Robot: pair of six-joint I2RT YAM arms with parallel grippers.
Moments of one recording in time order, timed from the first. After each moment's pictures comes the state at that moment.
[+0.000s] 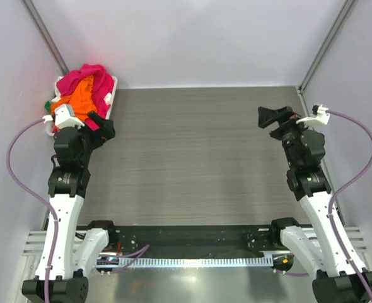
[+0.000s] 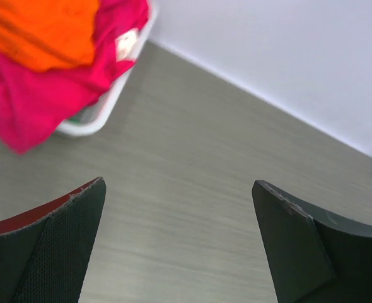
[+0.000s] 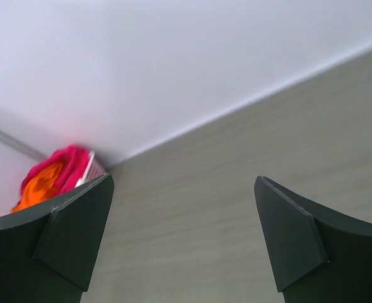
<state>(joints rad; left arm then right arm) 0.01 0.80 0.94 -0.34 -0.05 -0.46 0.13 0.80 0.80 0.07 0.10 0.58</state>
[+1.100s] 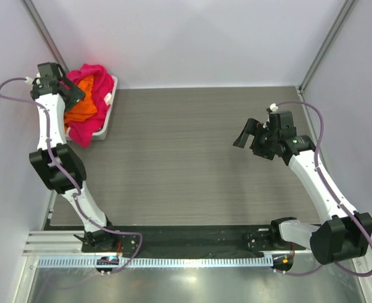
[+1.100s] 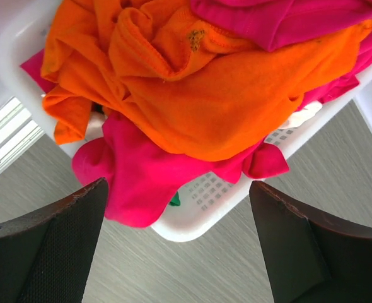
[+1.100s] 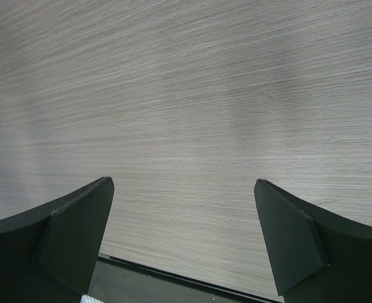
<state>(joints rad) 0.31 1.92 1.99 -0.91 -0.15 -0.57 0.18 1.17 1.04 -0.68 -0.18 0.55</state>
